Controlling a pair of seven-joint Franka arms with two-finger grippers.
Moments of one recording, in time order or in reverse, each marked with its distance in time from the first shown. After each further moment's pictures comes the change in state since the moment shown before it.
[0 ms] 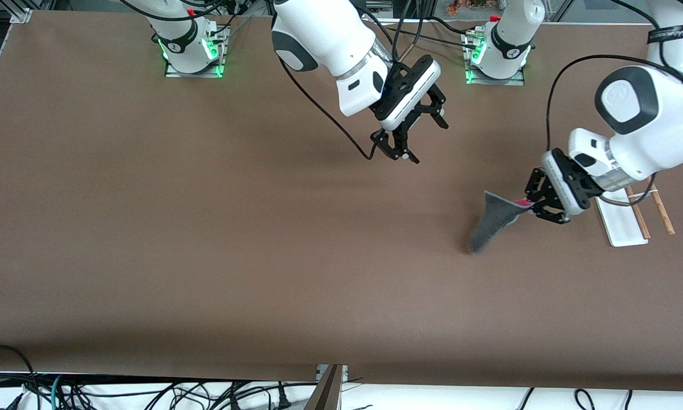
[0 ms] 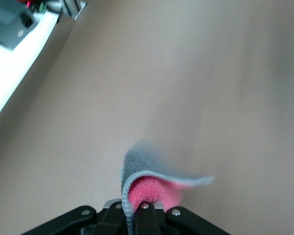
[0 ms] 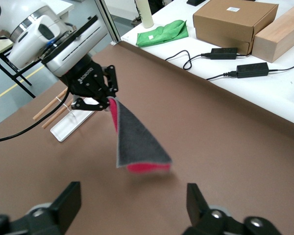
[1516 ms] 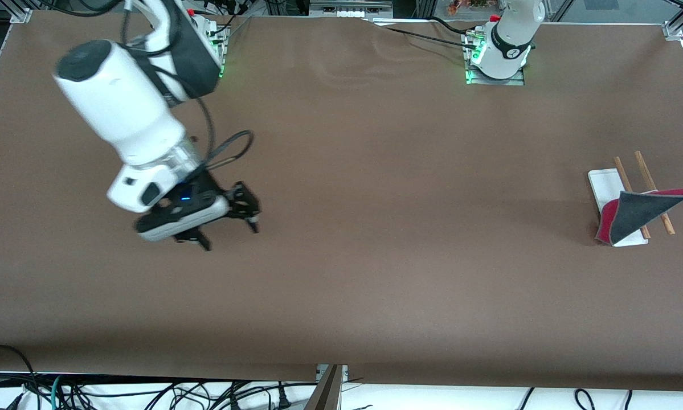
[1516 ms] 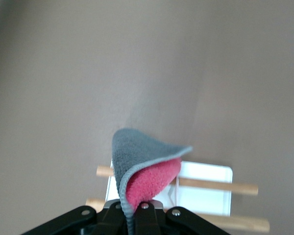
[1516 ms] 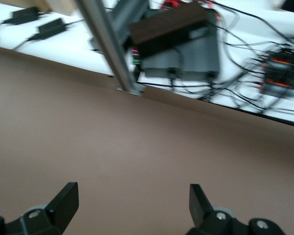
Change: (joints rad) left arm 0.407 0.222 0.207 0.296 0.152 -0.258 0.553; right arm -0.422 -0.216 -0.161 -0.173 0.008 -0.346 0.003
